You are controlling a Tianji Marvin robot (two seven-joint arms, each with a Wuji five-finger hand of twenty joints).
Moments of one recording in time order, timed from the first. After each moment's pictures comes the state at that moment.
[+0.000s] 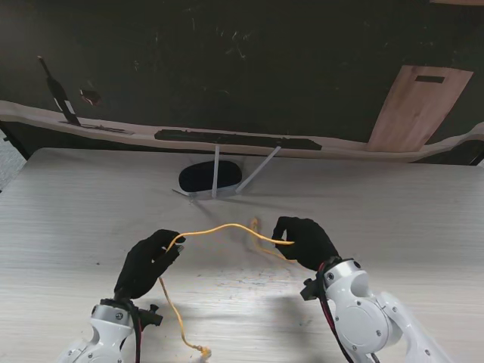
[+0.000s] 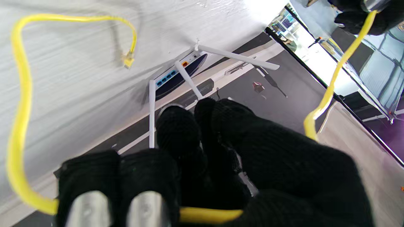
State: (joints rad) left arm 1.99 -1.18 -1.32 -1.79 0.46 -0.32 0.41; right arm -1.80 -1.12 1.24 -1.89 -0.53 0.00 -0.08; left_hand 1.19 -0.20 0.05 -0.05 0.57 0.14 0.79 0.37 0.79 0.27 0.79 0.58 0.75 0.49 0.96 0.66 0.28 0.56 1.26 0.73; right_hand 0.77 -0.57 1.00 -0.22 0.79 0.21 1.11 0.16 1.22 0.24 1.18 0.53 1.32 0.20 1.73 0.78 1.16 0.33 1.85 0.87
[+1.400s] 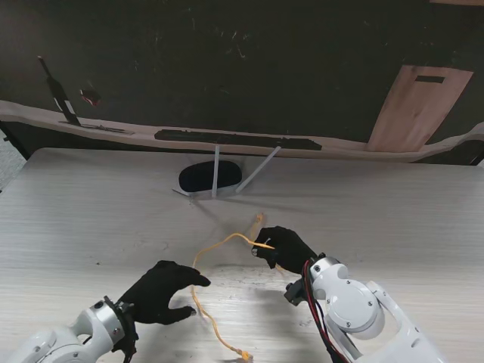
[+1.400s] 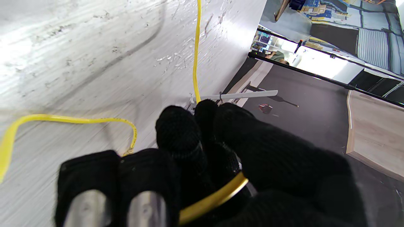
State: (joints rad) left arm 2.04 -1.04 -1.41 -1.94 0.80 -0.37 -0.16; right arm -1.70 -1.12 1.16 -1.81 -0.17 0.13 0.09; left_hand 0.69 -0.47 0.68 -0.05 0.44 0.09 0.39 0.28 0.44 0.22 0.36 0.31 0.37 0.28 0.33 0.34 -0.01 0.15 0.65 0.34; right_hand 0.77 -0.51 0.95 -0.22 0.76 0.21 1.11 0.16 1.22 0.24 1.18 0.53 1.32 0.20 1.73 0.78 1.16 0.33 1.85 0.83
